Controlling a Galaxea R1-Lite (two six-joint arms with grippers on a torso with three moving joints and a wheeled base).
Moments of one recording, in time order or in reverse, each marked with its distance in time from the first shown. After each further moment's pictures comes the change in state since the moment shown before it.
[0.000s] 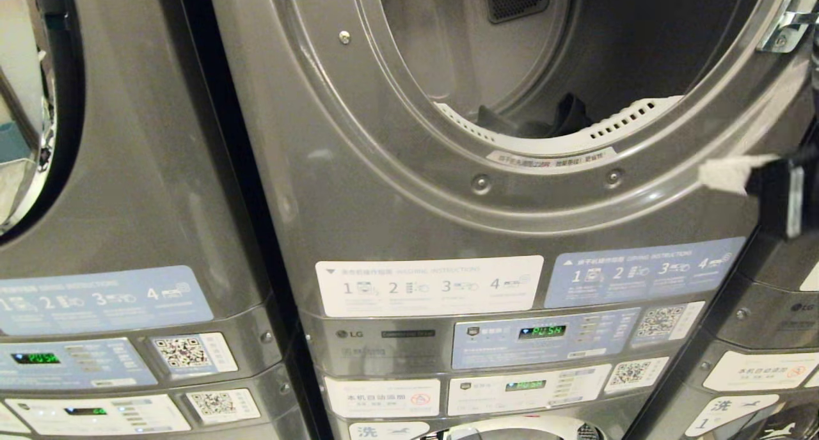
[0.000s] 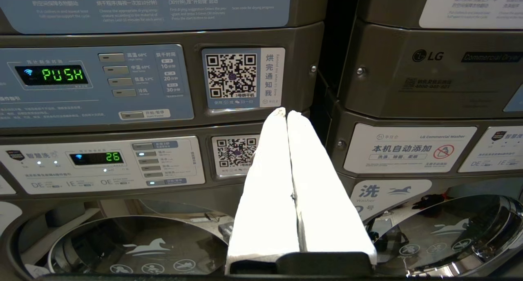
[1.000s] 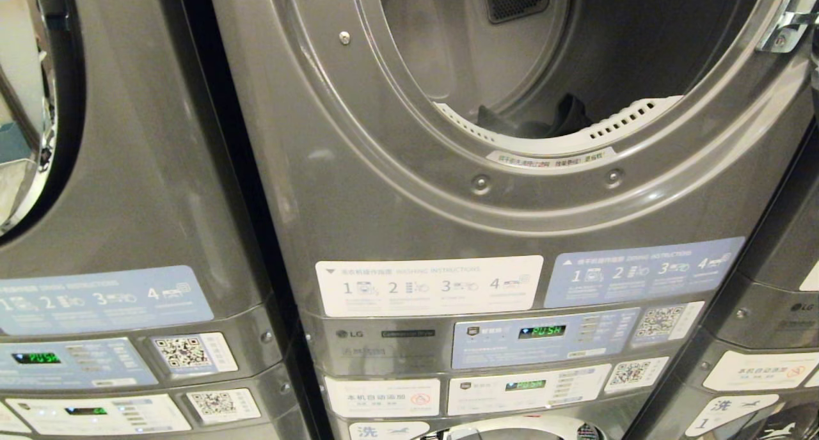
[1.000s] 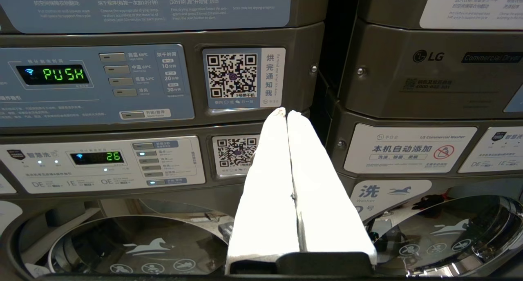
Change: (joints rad) left arm 0.000 0.000 0.000 0.000 0.000 -0.001; right arm -0.083 -0.603 1.125 -0.175 0.374 -0.063
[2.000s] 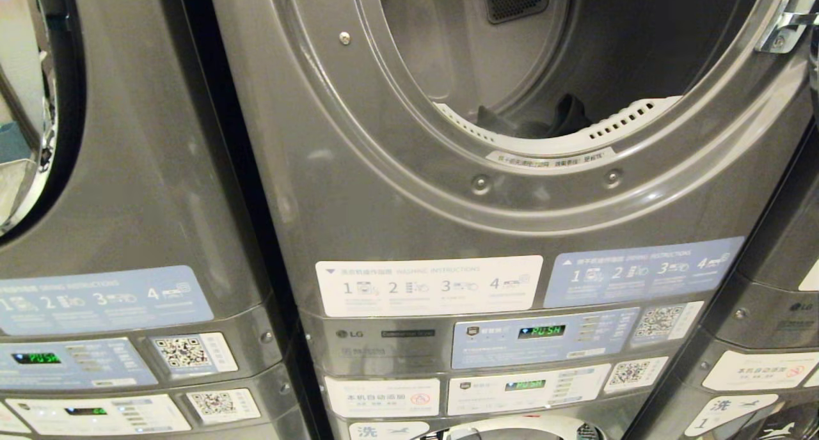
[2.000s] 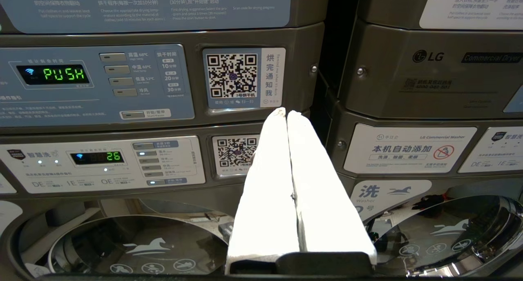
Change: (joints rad) left arm 0.002 0.000 0.000 0.000 0.000 0.000; right arm -0.462 -0.572 0.020 -0.053 0.044 -0.068
